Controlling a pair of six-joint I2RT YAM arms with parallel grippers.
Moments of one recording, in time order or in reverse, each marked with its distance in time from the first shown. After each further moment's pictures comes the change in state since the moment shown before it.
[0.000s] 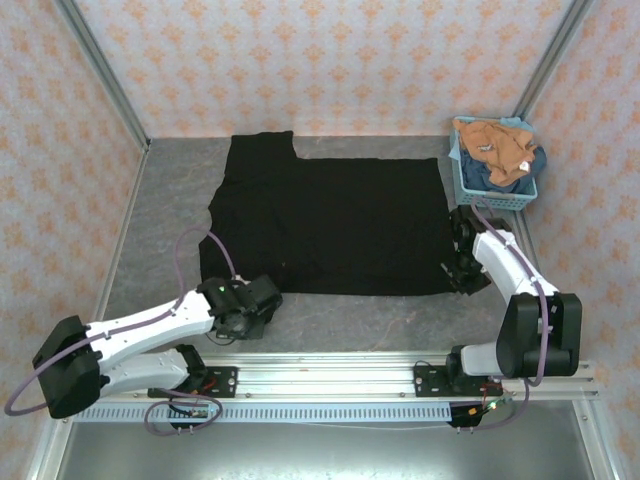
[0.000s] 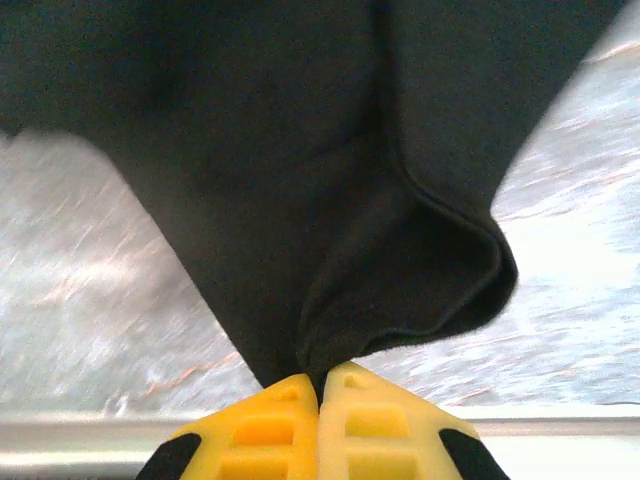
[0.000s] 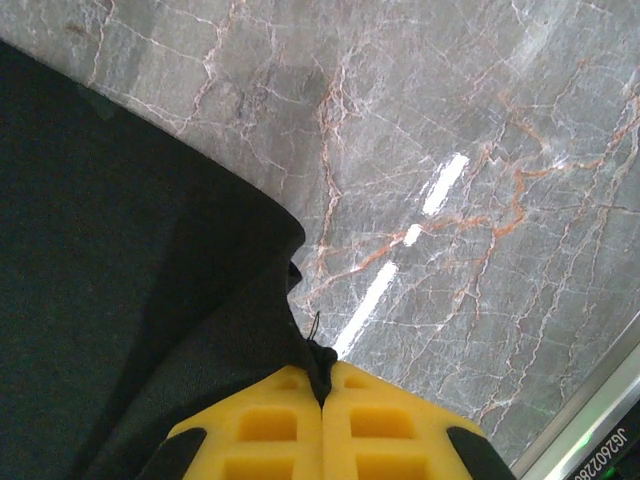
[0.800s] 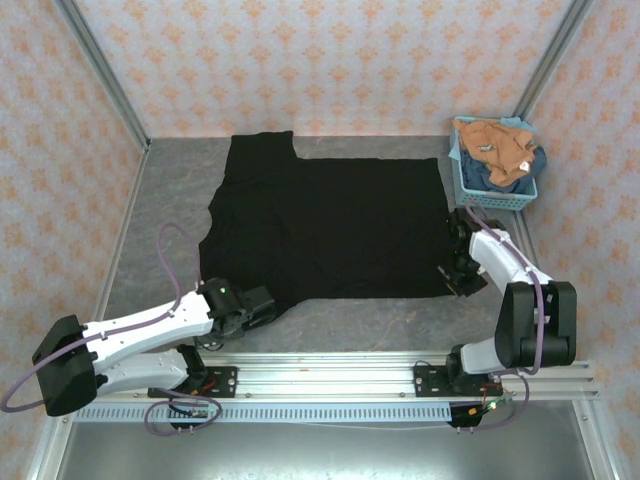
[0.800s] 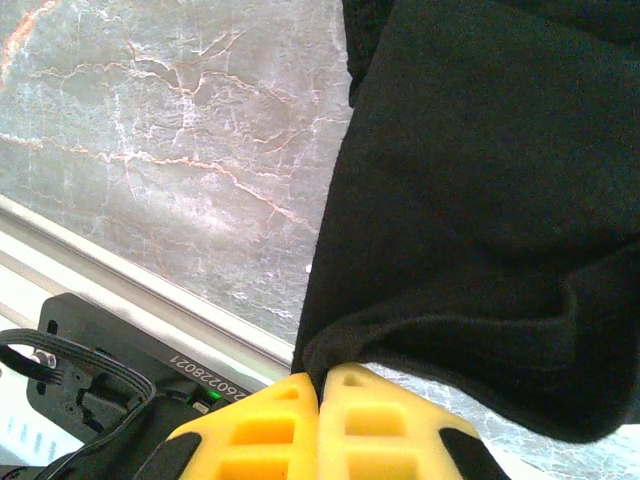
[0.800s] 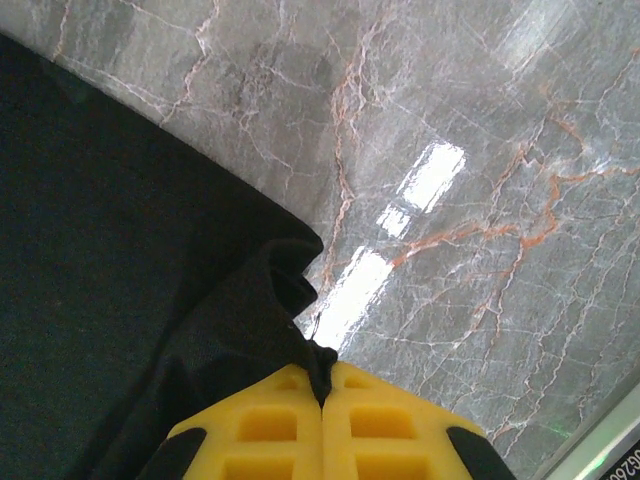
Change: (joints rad) left arm -0.032 -0.018 0.030 -0.298 -0.196 -0.430; right arm 0.000 0.055 -0.030 0.050 -0.016 -0.027
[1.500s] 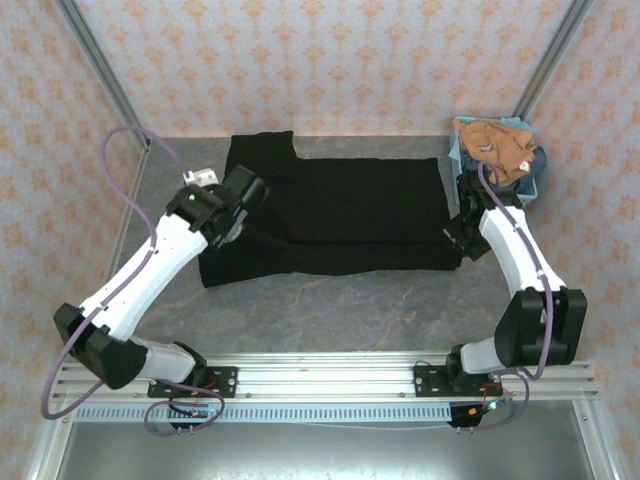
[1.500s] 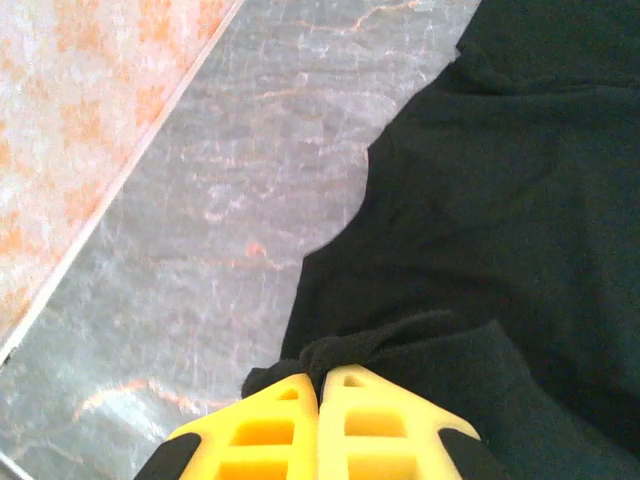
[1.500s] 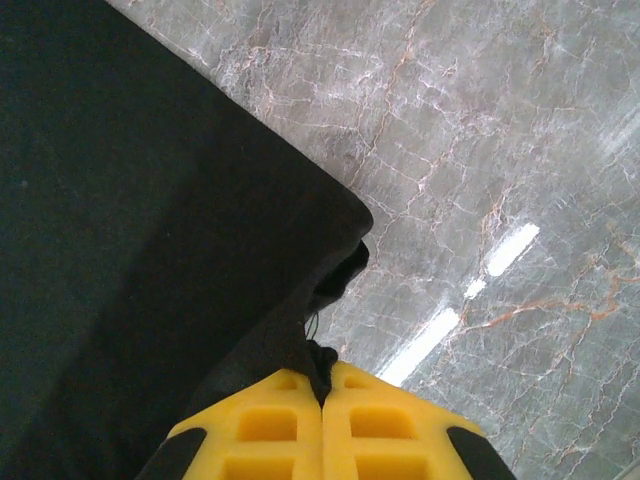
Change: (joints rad) left arm 0.444 0.294 0.800 0.052 -0.362 0.508; right arm 0.000 0.021 0.326 -0.069 0.010 -0.090
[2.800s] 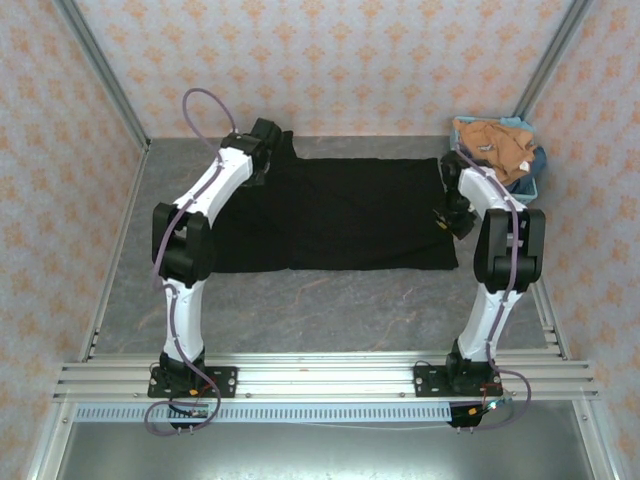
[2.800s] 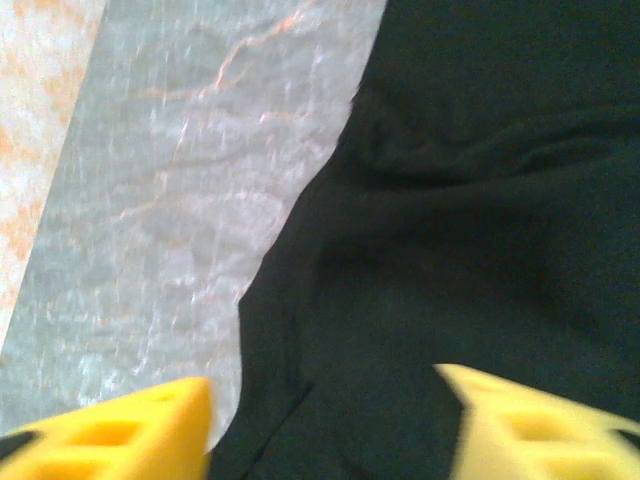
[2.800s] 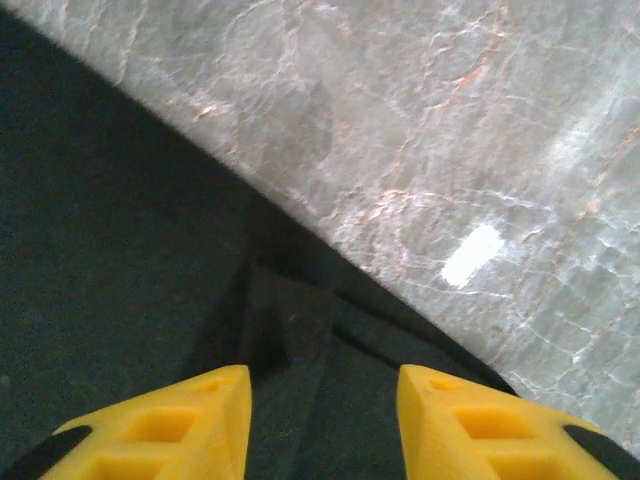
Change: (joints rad) left arm 0.232 0.719 0.467 0.224 0.112 0.377; right arm -0.029 0.515 0.326 0.037 0.032 -0.061
